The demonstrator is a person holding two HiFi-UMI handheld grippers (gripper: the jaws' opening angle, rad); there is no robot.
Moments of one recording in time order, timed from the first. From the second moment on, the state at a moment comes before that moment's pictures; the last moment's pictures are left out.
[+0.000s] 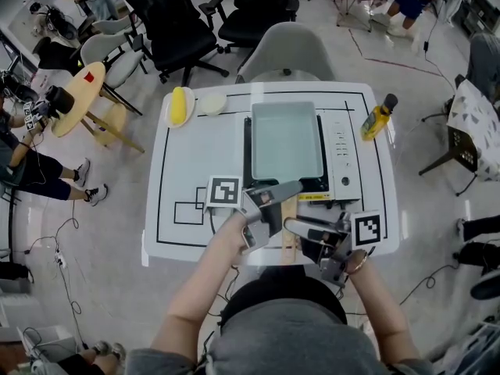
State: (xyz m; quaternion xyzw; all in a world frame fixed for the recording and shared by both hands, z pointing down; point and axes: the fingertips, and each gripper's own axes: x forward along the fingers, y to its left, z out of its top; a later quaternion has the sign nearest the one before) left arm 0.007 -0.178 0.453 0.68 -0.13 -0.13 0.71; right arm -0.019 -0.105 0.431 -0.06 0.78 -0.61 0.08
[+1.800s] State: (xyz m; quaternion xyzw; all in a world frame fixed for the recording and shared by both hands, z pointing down) left arm -0.024 -0.162 0.450 0.70 -0.20 -0.14 0.67; right arm 0.097 -0.146 0.394 -0.44 0.86 -0.24 -0.05
